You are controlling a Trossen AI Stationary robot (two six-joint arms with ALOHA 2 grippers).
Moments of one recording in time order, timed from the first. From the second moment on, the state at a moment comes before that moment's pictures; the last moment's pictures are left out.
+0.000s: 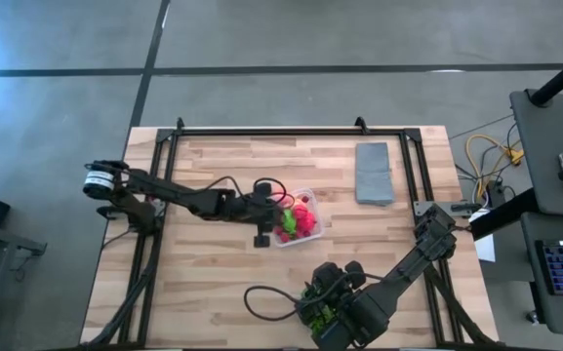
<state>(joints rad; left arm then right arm) -0.06 1.57 0.89 0.04 -0.17 0.08 0.71 2.20 2.27 -1.57 0.68 1.74</state>
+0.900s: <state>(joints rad) -0.05 1.31 0.85 -0.28 -0.30 -0.12 0.42 2.15 2.25 -1.57 0.67 1.56</state>
